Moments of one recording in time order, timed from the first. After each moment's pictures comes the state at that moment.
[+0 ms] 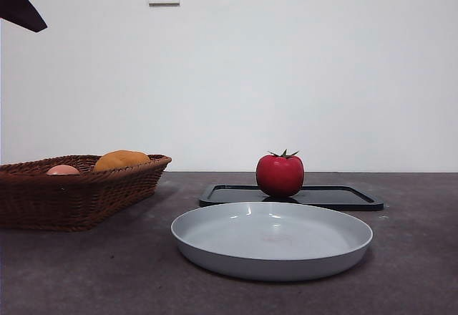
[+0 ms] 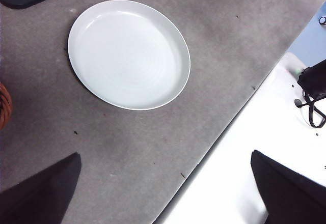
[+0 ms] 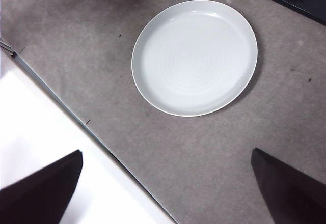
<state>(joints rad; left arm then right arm) -0.54 0.91 1.00 -0.93 0.45 0.03 0.46 0.81 1.01 -1.09 -0.37 0.02</state>
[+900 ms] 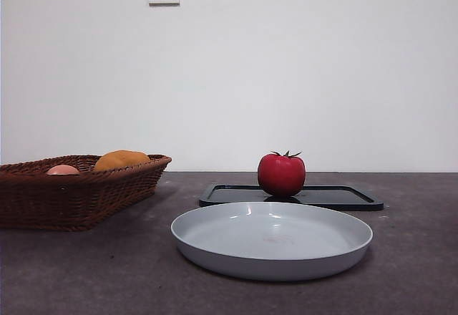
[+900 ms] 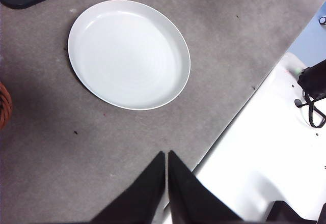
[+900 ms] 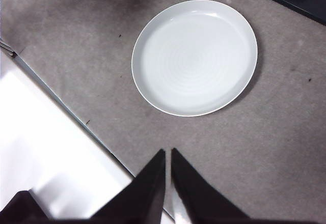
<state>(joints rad) -0.54 0.91 1.00 -0.93 0.45 0.03 0.46 0.81 1.01 -1.09 -0.37 0.02</state>
